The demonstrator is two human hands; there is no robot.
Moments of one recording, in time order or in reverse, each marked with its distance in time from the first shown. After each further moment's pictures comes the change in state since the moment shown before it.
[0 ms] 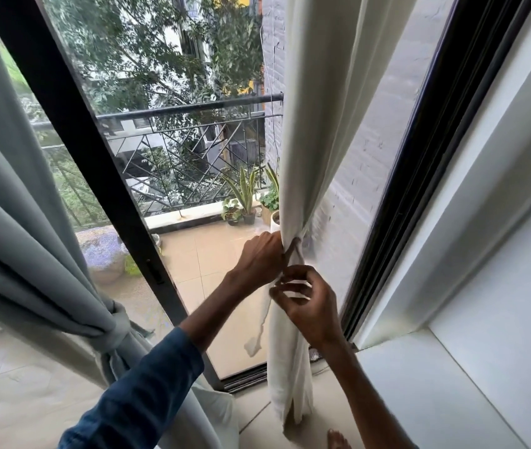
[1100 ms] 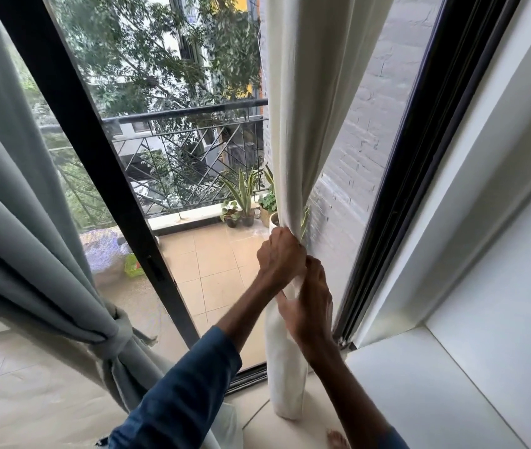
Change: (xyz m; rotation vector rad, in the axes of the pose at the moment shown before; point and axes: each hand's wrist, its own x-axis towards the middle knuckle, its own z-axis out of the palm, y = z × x) left_hand -0.007 0.053 0.006 -0.190 -0.008 -0.356; right_hand -0.010 0.002 0.014 -0.637 0.257 -0.220
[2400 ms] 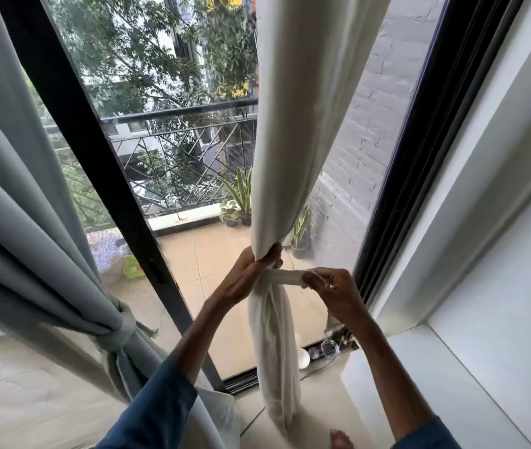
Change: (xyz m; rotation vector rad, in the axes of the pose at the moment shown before) left_hand -0.008 -0.084 -0.023 -0.877 -0.325 0.240; right_hand 0.043 0.066 -0.014 0.406 -0.400 0.207
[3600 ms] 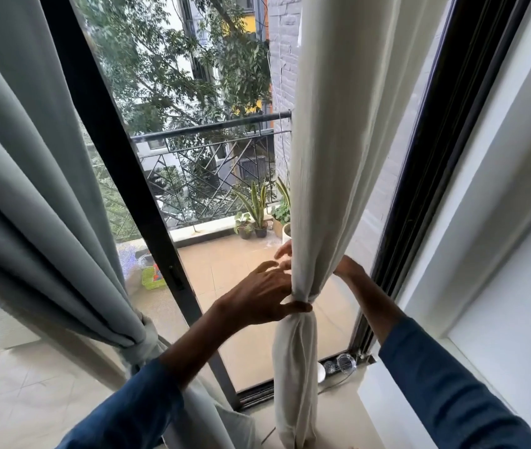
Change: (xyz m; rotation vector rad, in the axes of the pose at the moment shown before) left_hand -0.027 0.024 -0.001 1.357 -0.353 0.381; right_hand 0.061 -0.071 -0.005 0.071 -0.506 -0.309
